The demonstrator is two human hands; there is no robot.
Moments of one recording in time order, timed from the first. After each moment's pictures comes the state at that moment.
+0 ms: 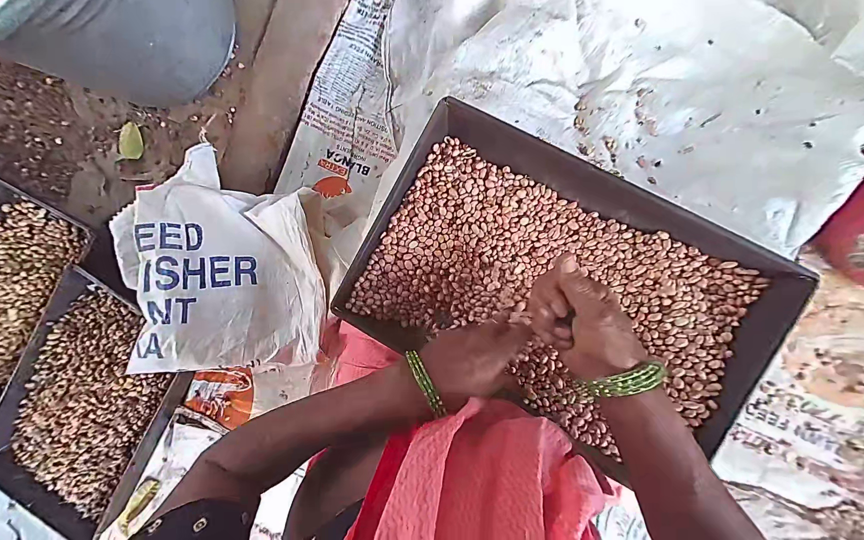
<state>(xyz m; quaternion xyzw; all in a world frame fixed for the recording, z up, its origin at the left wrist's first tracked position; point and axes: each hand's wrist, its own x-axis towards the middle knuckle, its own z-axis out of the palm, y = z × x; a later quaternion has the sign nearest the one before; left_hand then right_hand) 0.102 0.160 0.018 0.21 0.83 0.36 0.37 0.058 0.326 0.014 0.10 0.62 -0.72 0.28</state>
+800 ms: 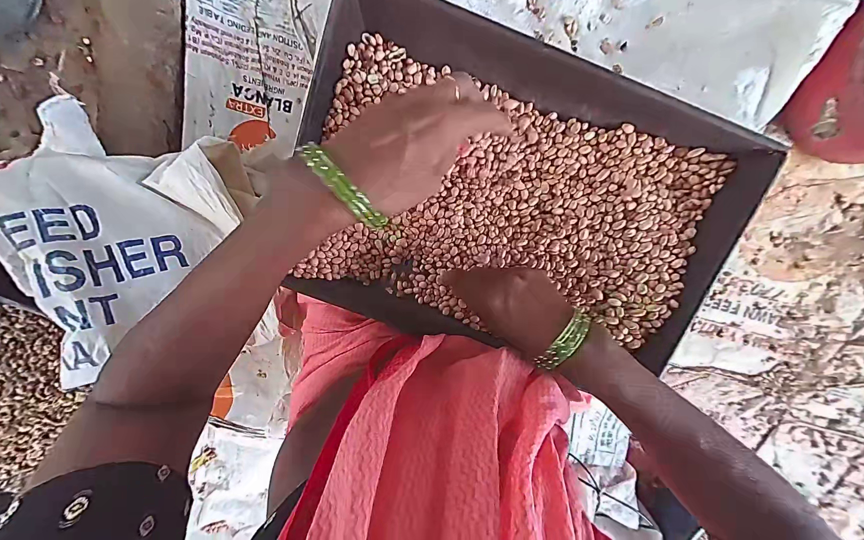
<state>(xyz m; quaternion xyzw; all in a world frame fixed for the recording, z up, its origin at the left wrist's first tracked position) -0.012 0.128 0.037 0.32 0.89 0.26 0.19 0.108 0.343 -0.014 -0.35 0.90 -0.18 0.16</state>
